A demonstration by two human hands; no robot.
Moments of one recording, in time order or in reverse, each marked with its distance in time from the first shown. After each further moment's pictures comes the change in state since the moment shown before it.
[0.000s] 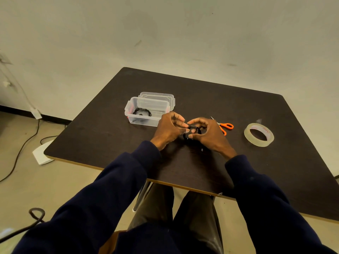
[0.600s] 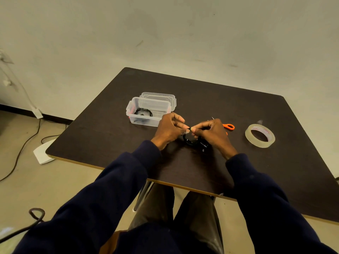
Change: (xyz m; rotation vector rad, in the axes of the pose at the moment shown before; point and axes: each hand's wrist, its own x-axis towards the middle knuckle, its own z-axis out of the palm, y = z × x) left_hand 0.000 -0.001 -0.002 -0.018 -0.019 -0.026; right_hand -0.001 -0.006 -0.002 0.215 0.055 0.136
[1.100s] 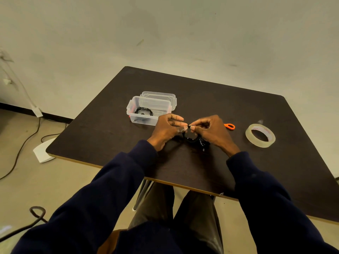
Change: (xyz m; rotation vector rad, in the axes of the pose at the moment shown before) left_hand -0.009 0.002 -0.008 -0.243 -0.001 -0.079; right_hand 0.004 -0.012 -0.005 -0.263 -0.045 -0.133
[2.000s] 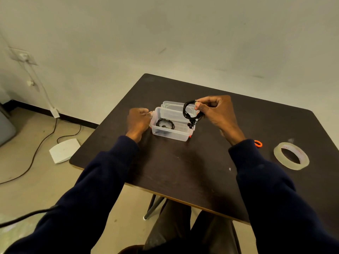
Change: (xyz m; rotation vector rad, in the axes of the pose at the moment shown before) left_hand 0.050 0.010 -0.159 0.338 0.540 -0.030; right_hand 0.087 -0.087 0.031 0.265 0.221 -0.090
